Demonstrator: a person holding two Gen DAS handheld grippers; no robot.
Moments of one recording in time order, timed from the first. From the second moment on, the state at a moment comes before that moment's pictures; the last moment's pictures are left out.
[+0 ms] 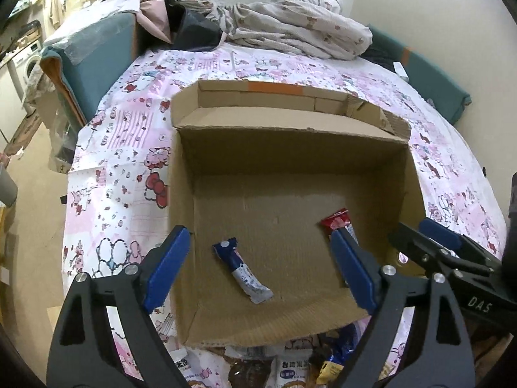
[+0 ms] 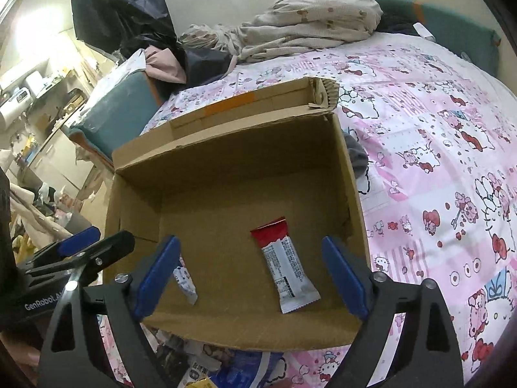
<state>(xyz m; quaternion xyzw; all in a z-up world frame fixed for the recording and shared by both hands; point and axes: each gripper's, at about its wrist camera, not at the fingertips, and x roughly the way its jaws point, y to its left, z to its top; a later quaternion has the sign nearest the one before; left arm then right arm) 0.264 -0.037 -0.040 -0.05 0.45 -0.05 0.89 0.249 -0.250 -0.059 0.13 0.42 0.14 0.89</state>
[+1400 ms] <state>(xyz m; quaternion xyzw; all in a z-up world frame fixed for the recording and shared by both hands) 0.152 0.043 -0.037 -0.09 0.49 0.03 0.87 0.122 -0.261 -0.067 0.13 0.51 0.12 0.84</state>
